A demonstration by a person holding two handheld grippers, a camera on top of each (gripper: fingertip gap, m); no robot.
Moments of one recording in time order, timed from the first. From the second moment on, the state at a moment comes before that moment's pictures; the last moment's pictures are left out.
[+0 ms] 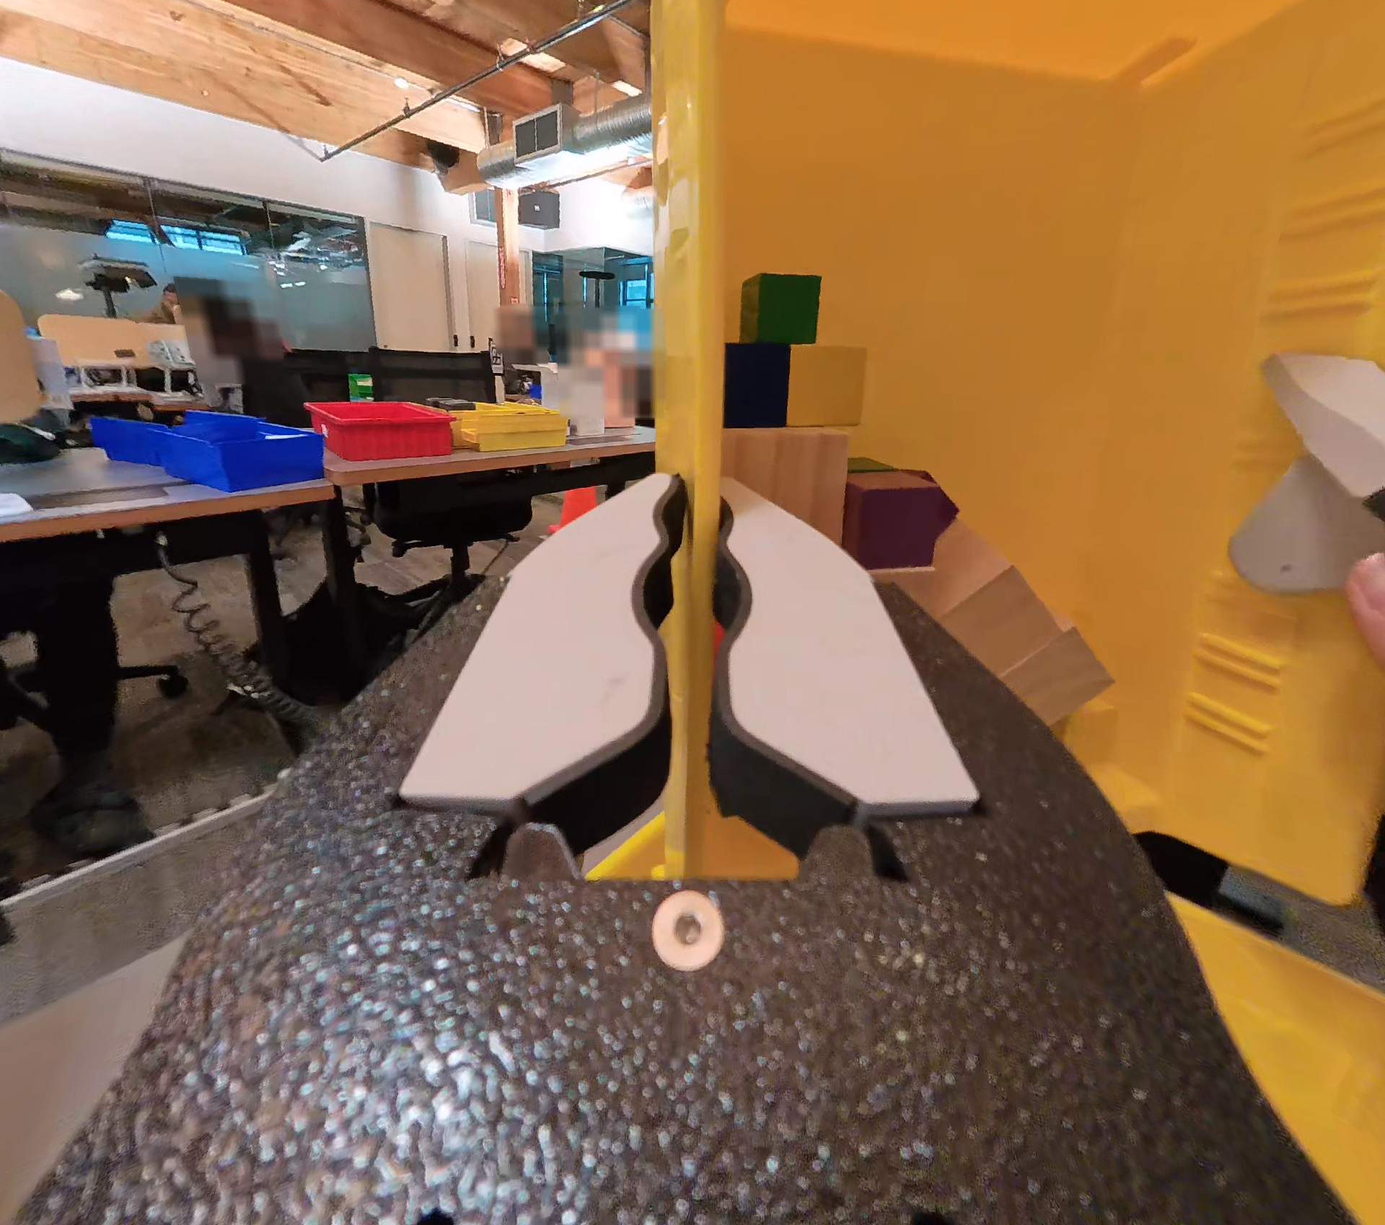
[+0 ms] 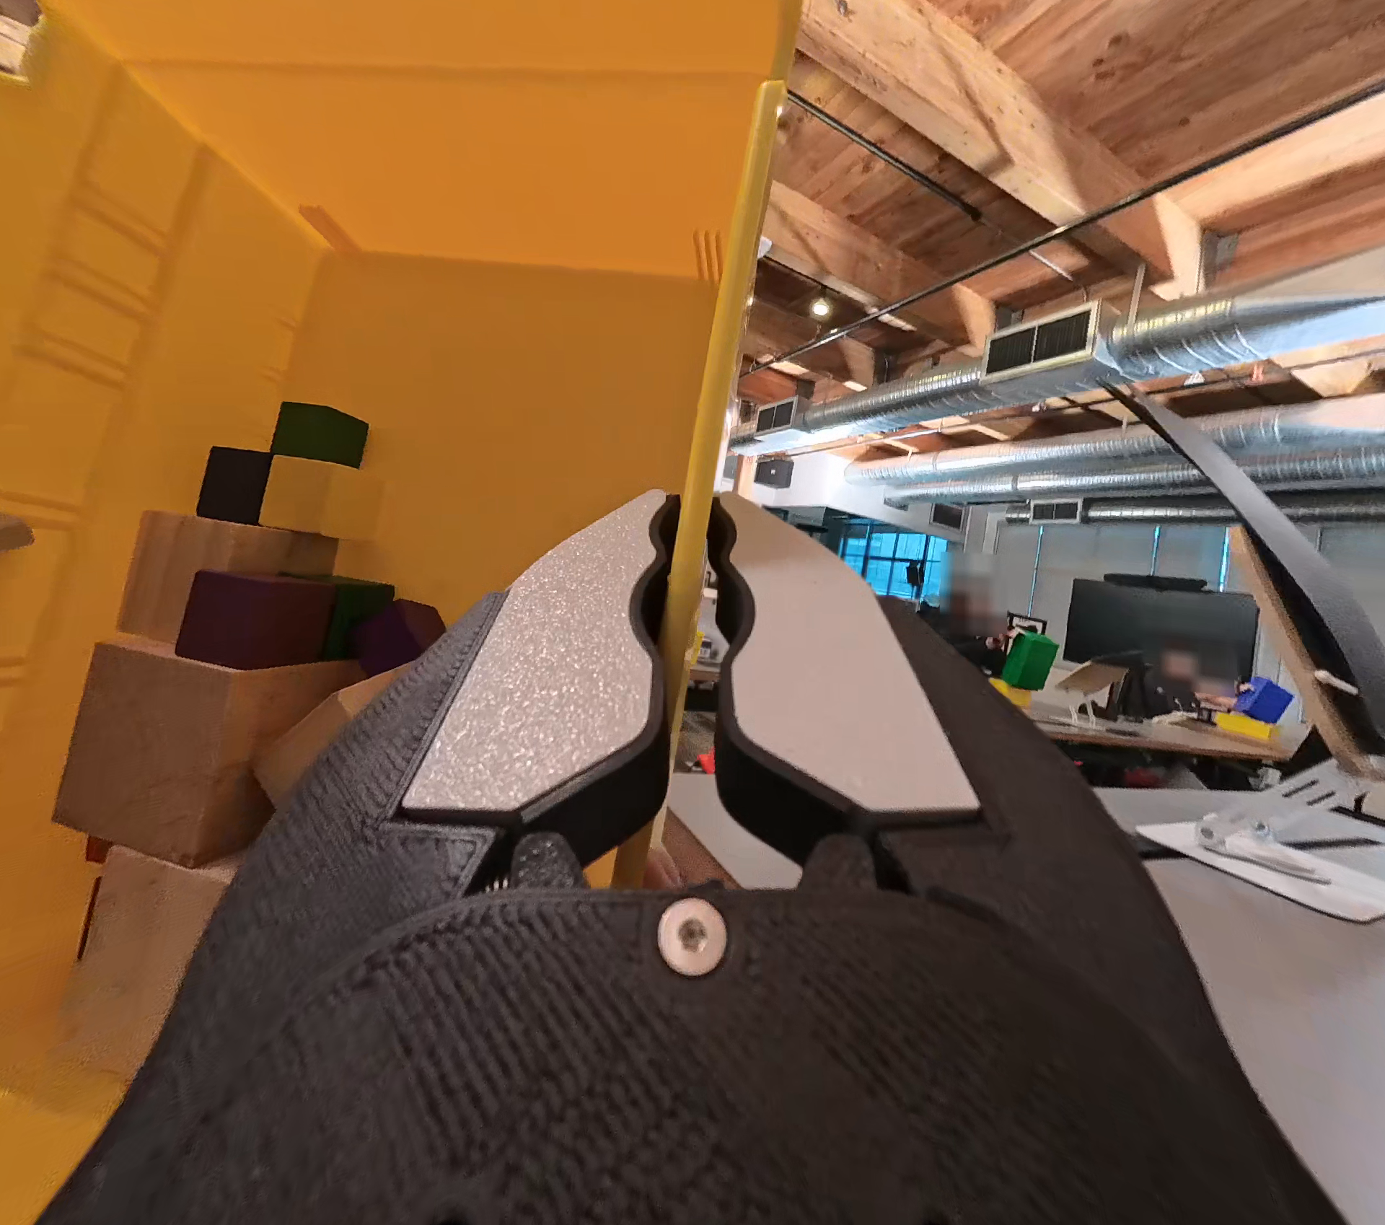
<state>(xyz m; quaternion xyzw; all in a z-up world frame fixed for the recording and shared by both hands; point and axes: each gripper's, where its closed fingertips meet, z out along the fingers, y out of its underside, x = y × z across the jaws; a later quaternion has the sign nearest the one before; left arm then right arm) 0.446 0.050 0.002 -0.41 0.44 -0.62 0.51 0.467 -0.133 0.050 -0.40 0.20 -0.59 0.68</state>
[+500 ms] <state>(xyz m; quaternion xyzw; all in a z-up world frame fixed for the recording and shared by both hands) 0.443 0.049 0.020 -0.40 0.44 -0.61 0.53 0.469 -0.137 0.052 -0.36 0.23 -0.55 0.72</state>
